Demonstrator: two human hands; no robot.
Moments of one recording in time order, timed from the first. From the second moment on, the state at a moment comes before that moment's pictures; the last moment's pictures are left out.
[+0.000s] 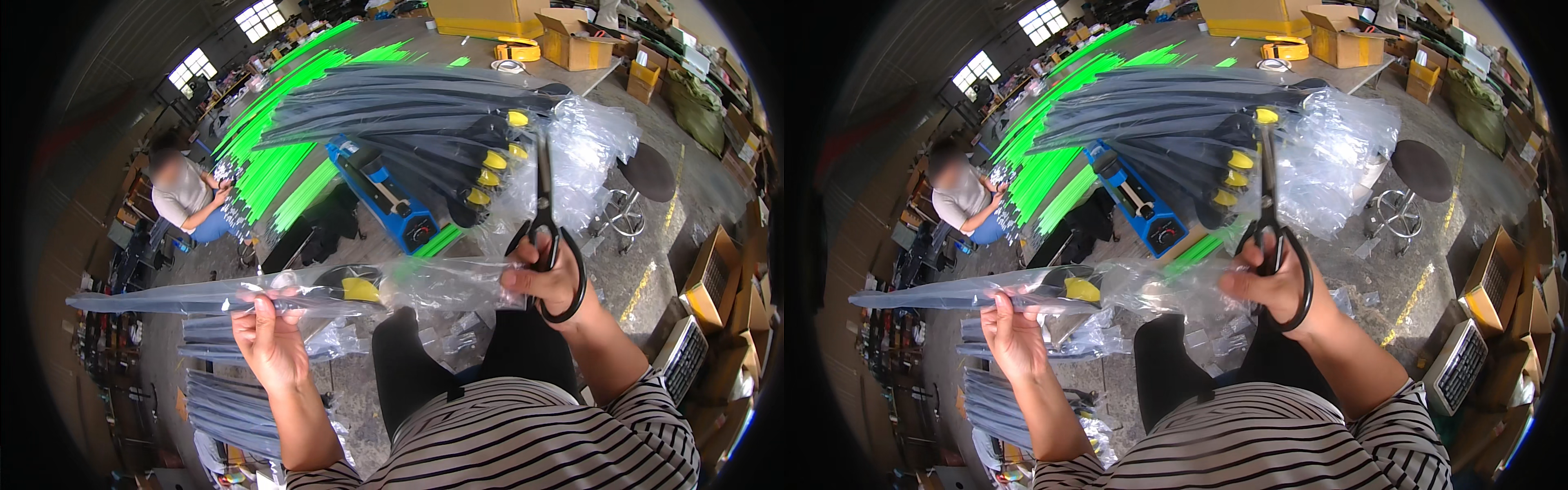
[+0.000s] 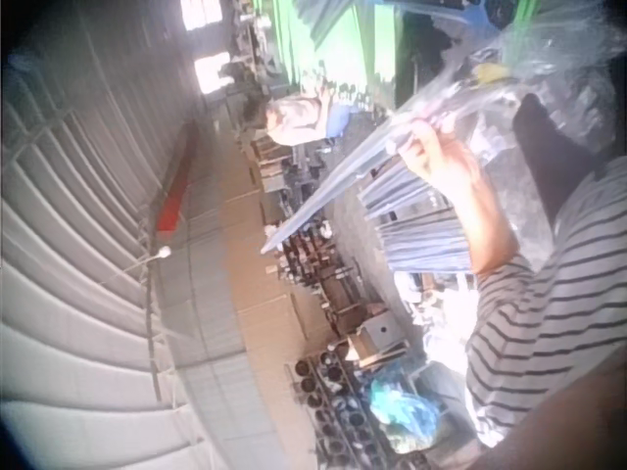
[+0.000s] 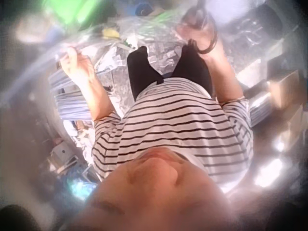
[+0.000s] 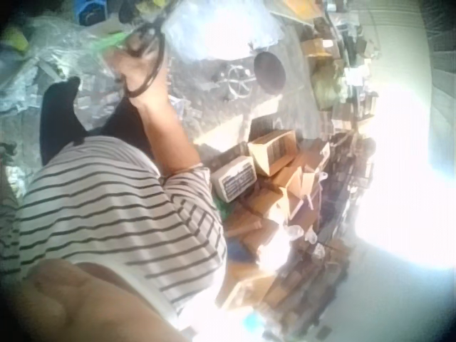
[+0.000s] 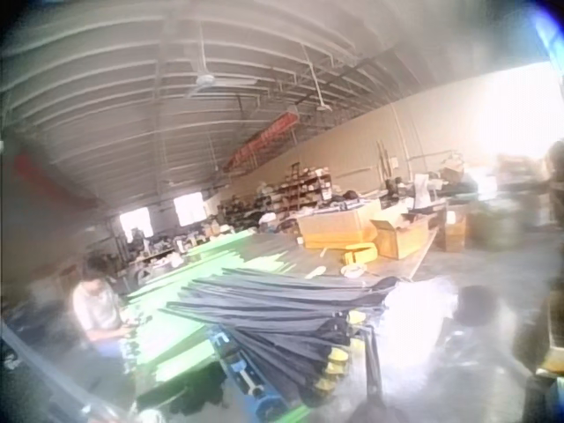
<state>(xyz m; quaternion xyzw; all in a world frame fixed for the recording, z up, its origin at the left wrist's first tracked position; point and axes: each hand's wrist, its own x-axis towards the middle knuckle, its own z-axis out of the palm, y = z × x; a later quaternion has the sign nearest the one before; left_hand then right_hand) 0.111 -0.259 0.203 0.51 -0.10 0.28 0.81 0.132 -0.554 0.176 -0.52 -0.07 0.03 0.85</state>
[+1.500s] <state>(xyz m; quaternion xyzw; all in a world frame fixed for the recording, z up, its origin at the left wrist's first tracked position) 0.094 -0.220 0.171 0.45 0.03 0.41 0.79 0.125 -0.552 0.111 -0.76 -0.23 0.03 0.60</state>
